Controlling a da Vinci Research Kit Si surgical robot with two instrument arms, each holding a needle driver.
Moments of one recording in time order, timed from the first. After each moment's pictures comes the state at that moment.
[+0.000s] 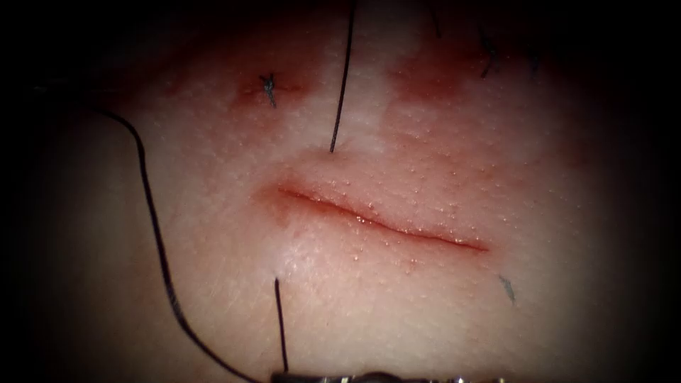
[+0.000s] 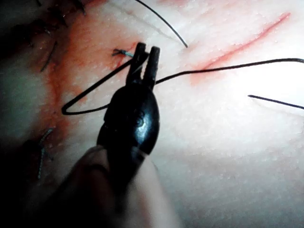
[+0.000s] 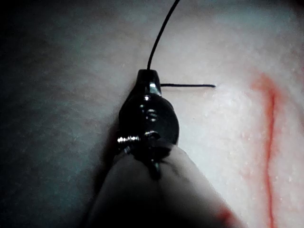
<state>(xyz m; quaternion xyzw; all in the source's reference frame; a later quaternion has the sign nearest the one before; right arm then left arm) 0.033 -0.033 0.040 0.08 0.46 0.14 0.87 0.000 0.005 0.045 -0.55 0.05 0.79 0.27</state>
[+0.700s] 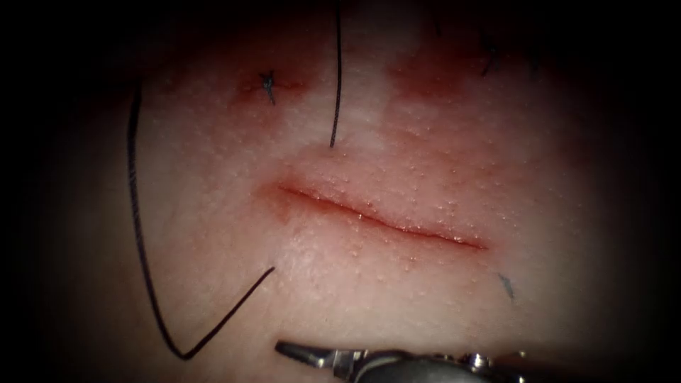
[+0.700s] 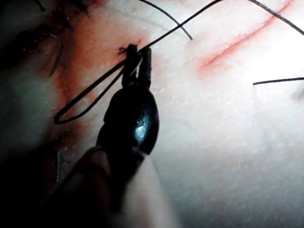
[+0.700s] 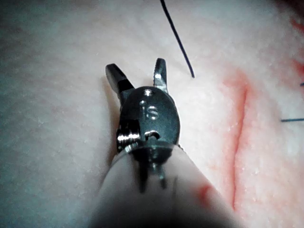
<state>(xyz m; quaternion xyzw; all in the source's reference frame) 0.031 -0.026 0.043 0.05 0.52 0.14 0.84 0.002 0.006 0.046 -0.52 0.09 0.81 0.24</state>
